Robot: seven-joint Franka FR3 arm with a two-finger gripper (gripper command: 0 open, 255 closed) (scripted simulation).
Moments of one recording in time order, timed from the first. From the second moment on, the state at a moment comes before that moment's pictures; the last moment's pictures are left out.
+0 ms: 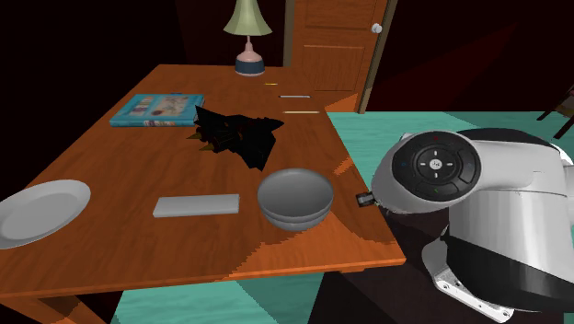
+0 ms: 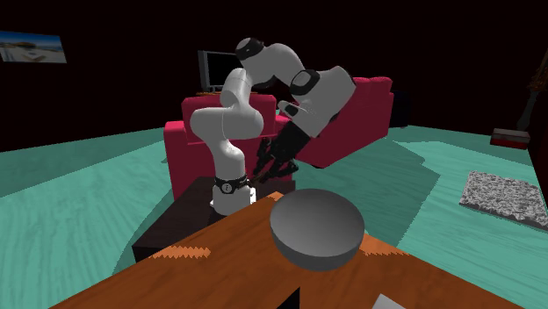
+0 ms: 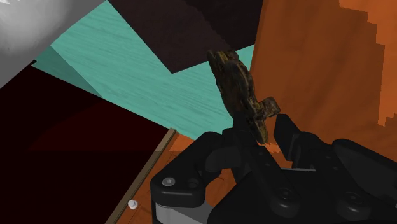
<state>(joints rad) 0.00 -1.01 1.09 -2.73 0.17 1.77 1.20</state>
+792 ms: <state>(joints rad) 0.01 -1.06 0.96 -2.64 0.09 1.63 1.12</state>
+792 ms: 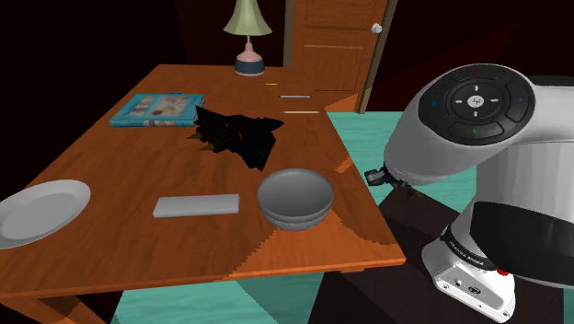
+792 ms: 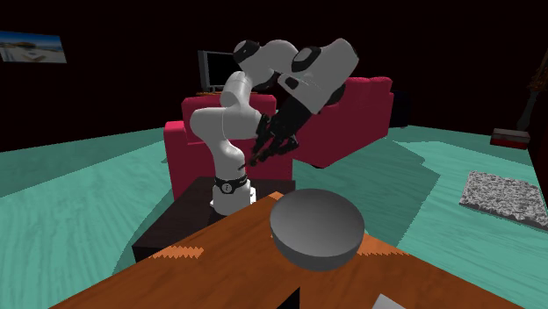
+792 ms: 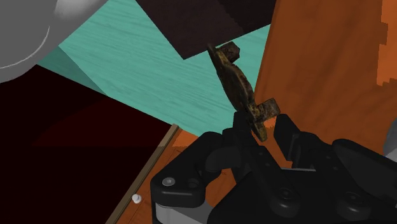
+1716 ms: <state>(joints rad) -0.02 -1.08 0.85 -2.50 0.00 1.50 1.04</state>
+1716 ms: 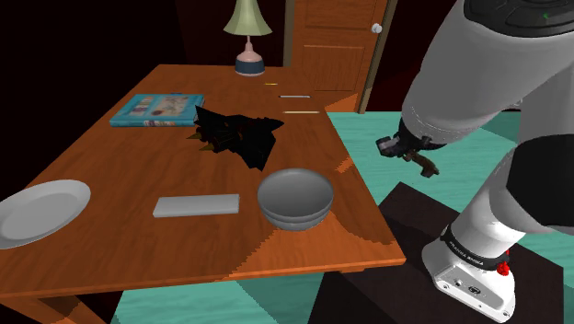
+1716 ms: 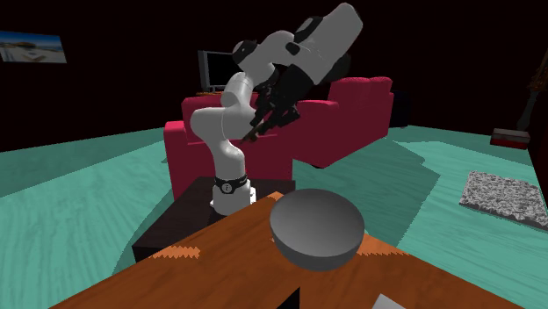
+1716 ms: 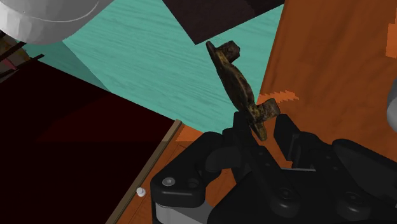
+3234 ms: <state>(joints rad) -0.85 -0.63 1.51 -1.78 -0.07 1.51 1.17</state>
